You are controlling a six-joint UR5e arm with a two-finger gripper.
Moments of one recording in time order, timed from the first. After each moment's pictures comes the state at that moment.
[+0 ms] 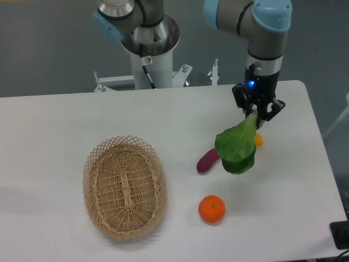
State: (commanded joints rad) arm 2.79 -1.70 -1.80 -0.97 1.40 1.52
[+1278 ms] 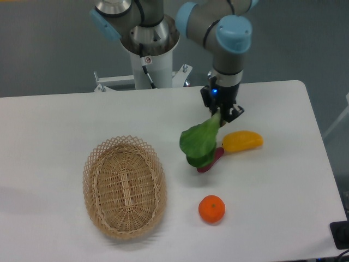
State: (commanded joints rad) arm 2.64 -1.66 -2.09 -0.89 1.52 1.54
